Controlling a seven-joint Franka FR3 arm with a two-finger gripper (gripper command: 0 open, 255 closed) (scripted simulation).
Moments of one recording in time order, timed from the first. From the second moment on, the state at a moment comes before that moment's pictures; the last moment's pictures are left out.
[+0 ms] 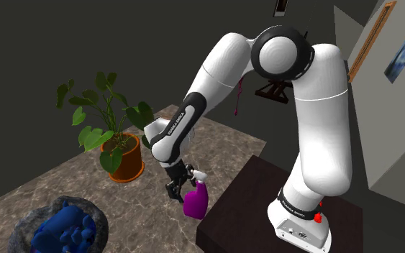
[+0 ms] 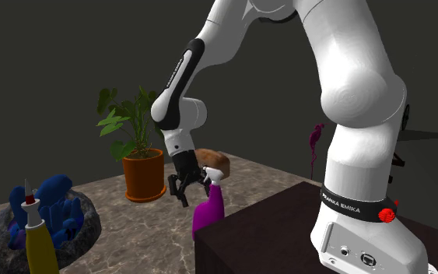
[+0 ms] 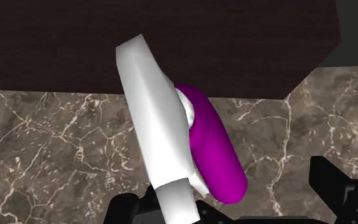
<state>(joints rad) 0.13 0.45 0.22 -2.25 0.06 2.15 0.23</state>
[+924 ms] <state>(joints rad) 0.14 0.49 0.22 -2.28 0.06 2.23 0.24</state>
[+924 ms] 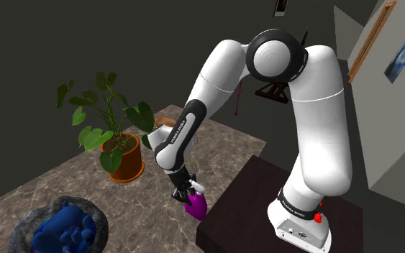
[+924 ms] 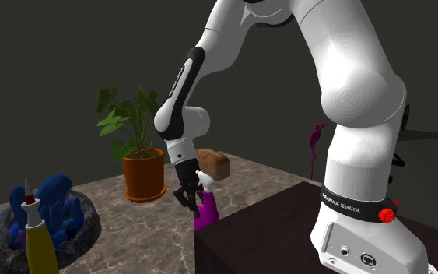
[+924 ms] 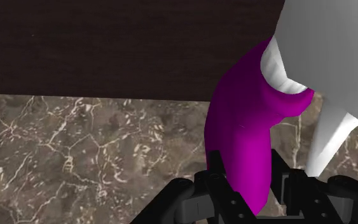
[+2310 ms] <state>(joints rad) 0.12 0.33 0.24 -2.31 0.09 2.09 0.23</state>
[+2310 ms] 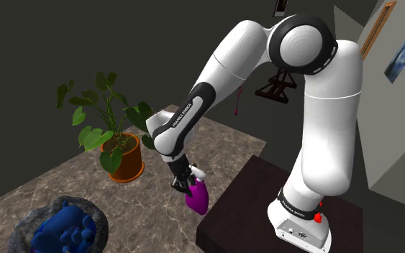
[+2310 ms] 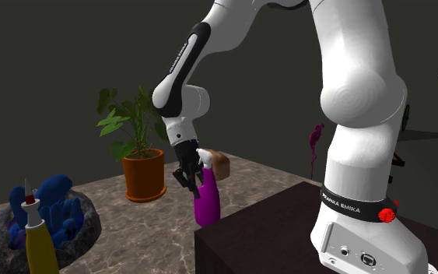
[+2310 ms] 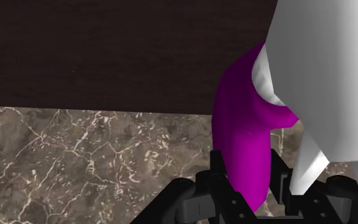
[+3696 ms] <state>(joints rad) 0.10 0.09 0.26 -2.28 0.13 1.83 0.22</state>
